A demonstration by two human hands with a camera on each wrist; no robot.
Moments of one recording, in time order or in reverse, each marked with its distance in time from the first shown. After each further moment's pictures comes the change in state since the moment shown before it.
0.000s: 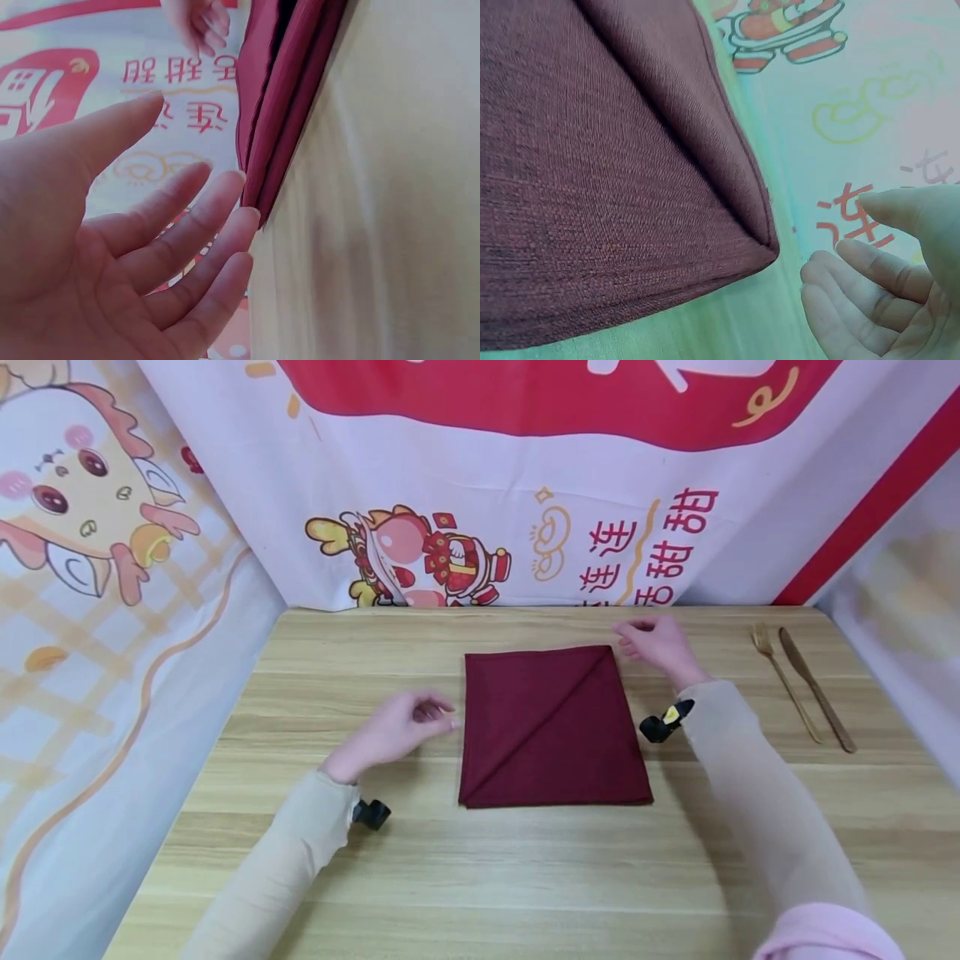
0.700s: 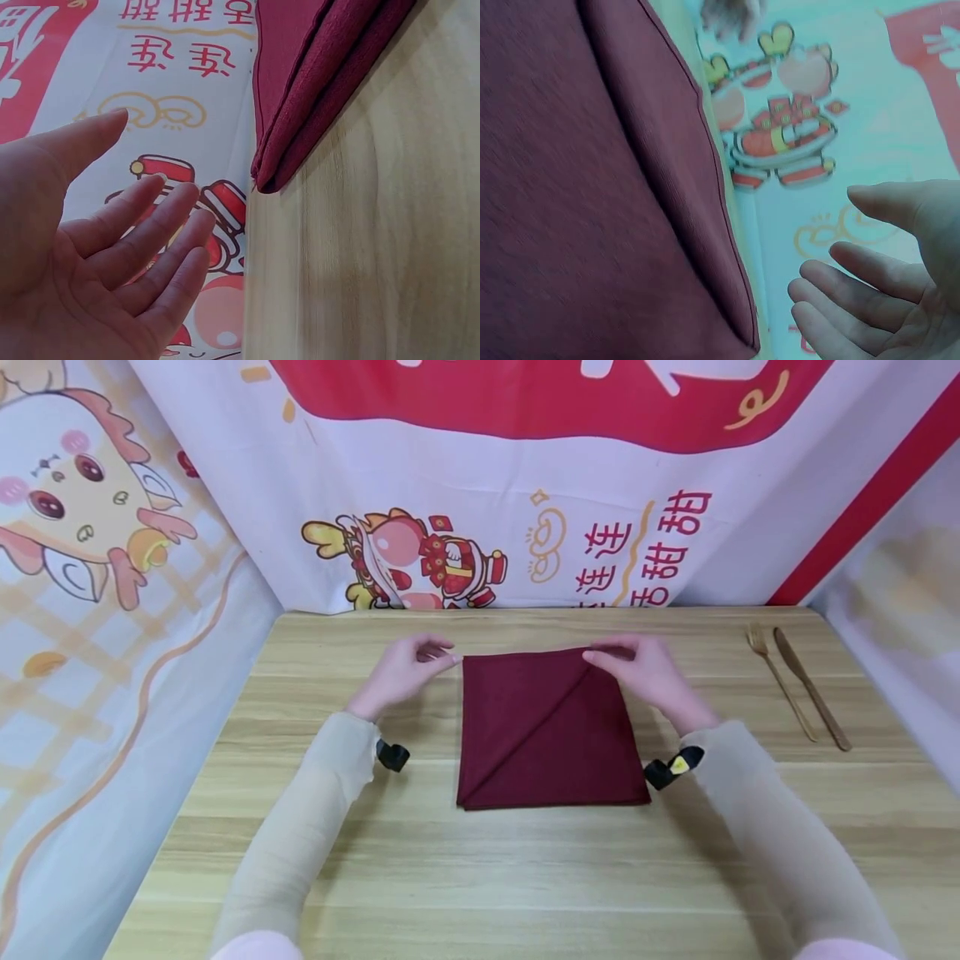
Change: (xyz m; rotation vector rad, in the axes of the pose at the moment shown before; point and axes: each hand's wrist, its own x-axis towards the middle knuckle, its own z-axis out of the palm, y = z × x) left_hand 0.066 0.001 -0.027 -0.041 0.176 -0.025; right_hand -0.064 -0.026 0.019 -0.164 -0.040 -0.210
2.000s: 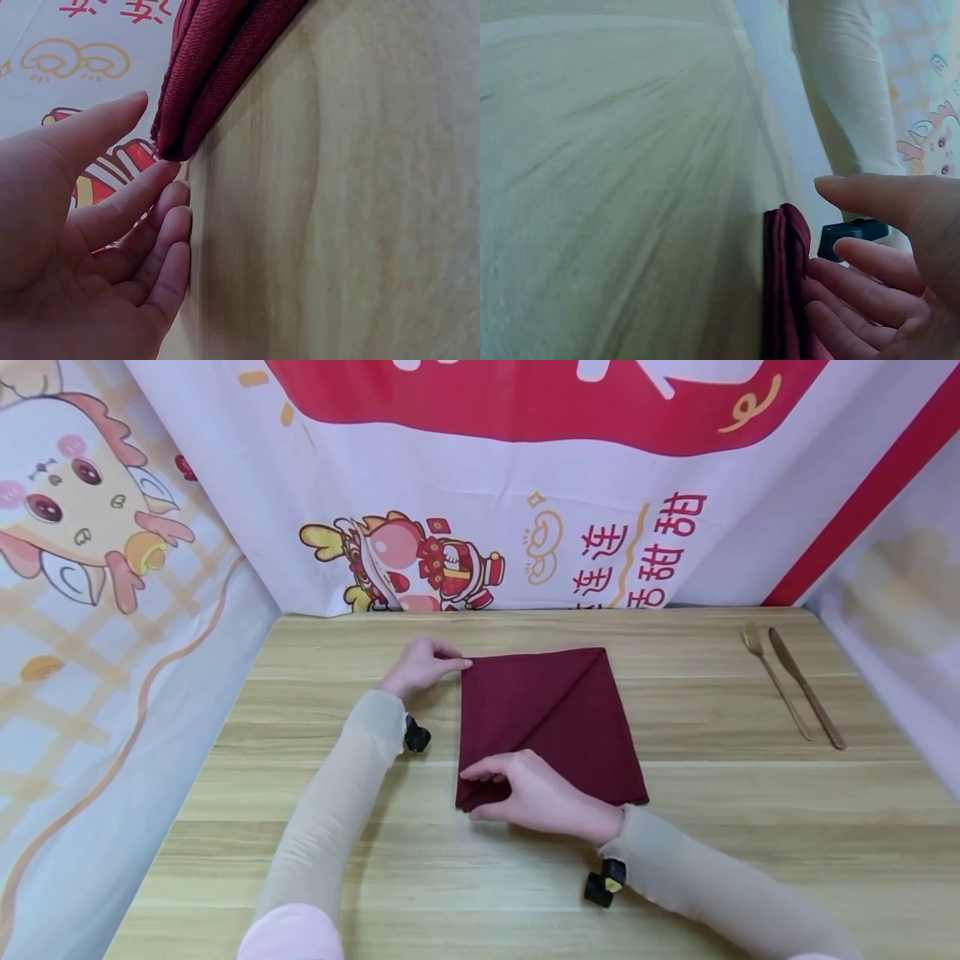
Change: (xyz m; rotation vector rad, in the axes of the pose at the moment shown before) left_hand 0.045 -0.038 0.023 0.048 -0.075 -0.156; right_hand -0.091 -0.048 0.142 -0.036 -0.461 -0.431
